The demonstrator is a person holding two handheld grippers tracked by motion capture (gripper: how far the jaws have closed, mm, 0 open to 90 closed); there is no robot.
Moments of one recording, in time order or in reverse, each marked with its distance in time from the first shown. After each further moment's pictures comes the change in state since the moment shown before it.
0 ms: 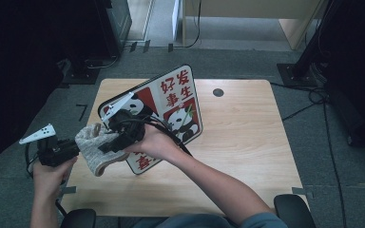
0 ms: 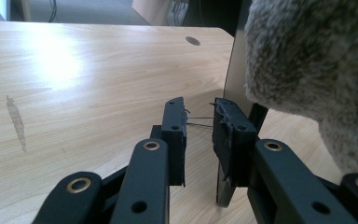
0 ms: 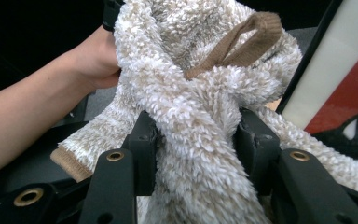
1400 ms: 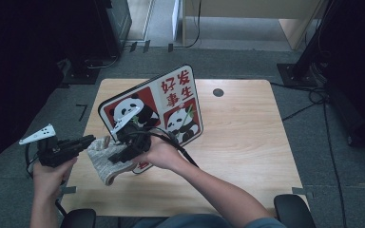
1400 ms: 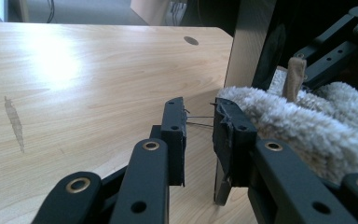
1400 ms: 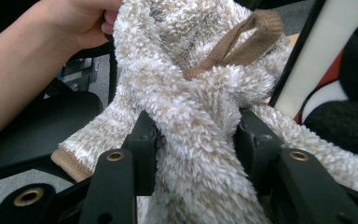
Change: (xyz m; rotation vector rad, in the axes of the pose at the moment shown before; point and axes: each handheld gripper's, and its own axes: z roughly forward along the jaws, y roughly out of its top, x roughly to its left) left arm 0.000 -0.001 -0.001 0.001 -0.006 0.008; right arm -0.007 -0.040 0.022 0.055 0.008 0.044
